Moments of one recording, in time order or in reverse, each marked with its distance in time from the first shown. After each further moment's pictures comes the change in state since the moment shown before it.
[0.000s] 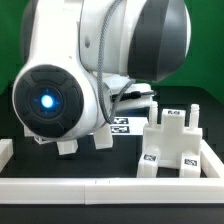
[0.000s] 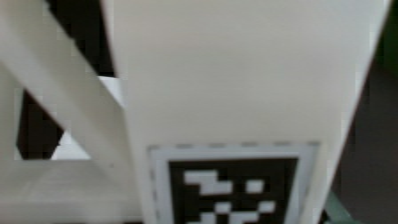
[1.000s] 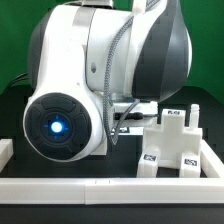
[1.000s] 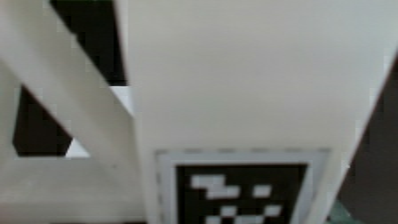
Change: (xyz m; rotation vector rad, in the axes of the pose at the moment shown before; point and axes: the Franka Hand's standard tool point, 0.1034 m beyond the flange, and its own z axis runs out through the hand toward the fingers) arm 0.013 0.003 0.014 -0.015 -0.041 0.133
